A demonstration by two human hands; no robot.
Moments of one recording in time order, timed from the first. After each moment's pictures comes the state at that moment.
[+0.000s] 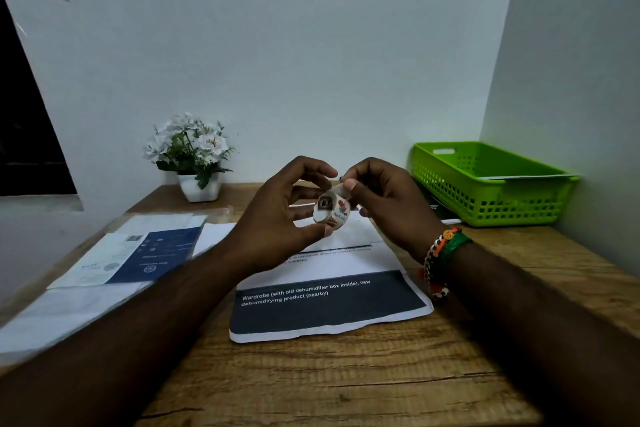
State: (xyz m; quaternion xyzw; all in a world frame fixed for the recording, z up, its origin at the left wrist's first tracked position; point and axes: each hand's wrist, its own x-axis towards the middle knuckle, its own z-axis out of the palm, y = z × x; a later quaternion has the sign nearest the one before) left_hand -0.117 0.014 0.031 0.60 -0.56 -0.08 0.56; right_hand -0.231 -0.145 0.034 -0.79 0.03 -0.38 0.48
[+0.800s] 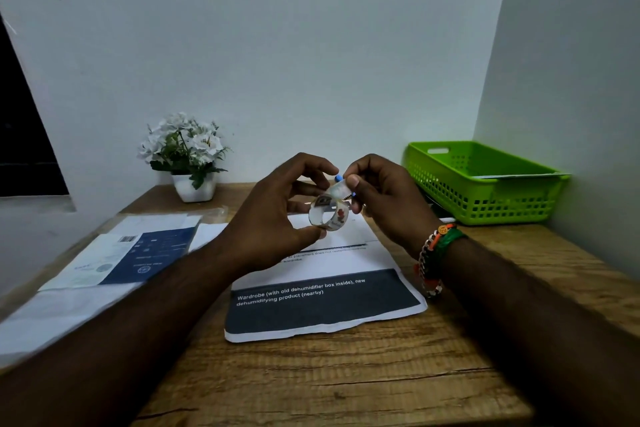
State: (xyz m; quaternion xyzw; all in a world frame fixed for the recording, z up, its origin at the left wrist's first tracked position) left_hand -0.119 0.016 0.036 0.61 -0.61 0.00 0.50; right_hand -0.228 -0.156 0.032 -0.79 0.05 -0.39 0.47
